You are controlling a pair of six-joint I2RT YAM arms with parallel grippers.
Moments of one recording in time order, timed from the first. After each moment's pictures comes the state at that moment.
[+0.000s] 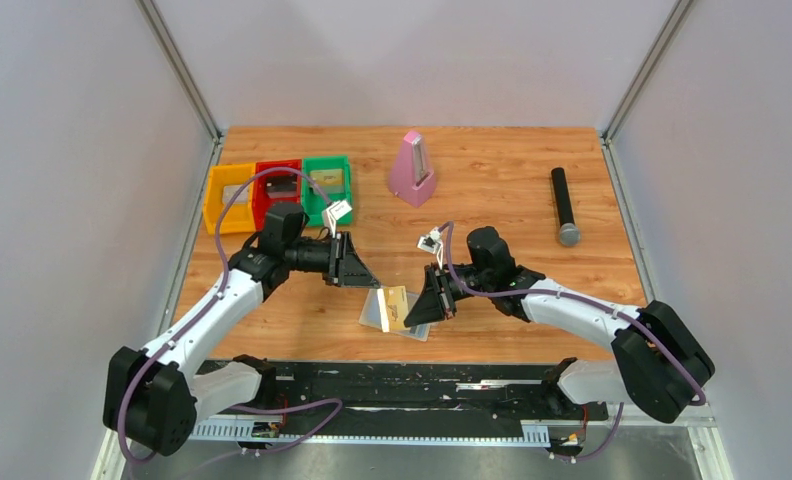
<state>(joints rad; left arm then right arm) -0.38 1.09 0.74 -0.26 0.99 -0.52 0.70 1.30 0.60 0.27 -1.04 0.57</state>
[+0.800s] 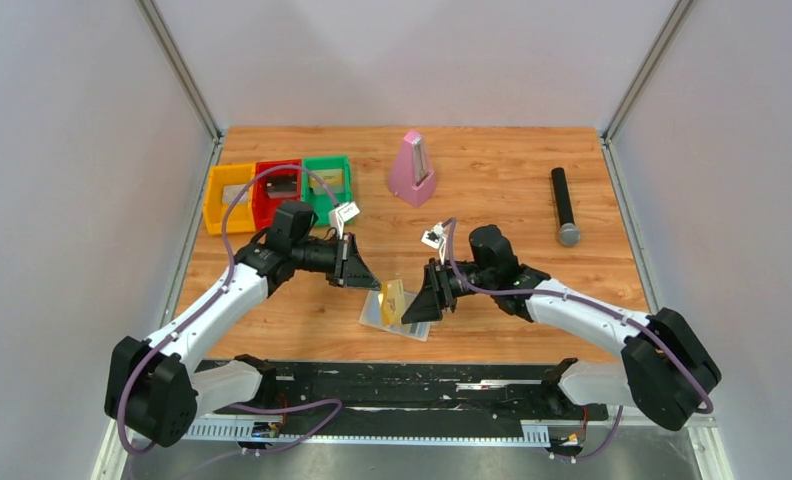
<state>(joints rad) -0.42 1.14 0.78 -0.35 0.94 -0.44 0.70 1.28 0.62 0.21 -0.96 0.58</state>
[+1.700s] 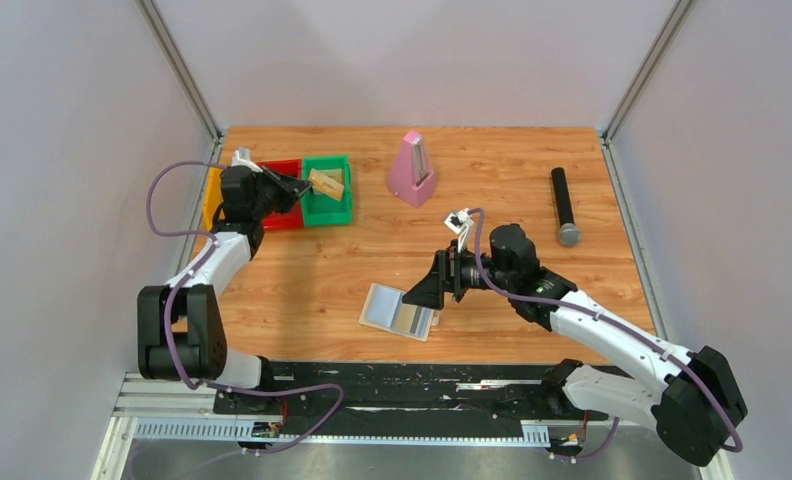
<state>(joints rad) 0.02 1.39 0.85 0.20 0.39 -0.93 0.70 1.04 0.64 0.09 -0.66 0.63</state>
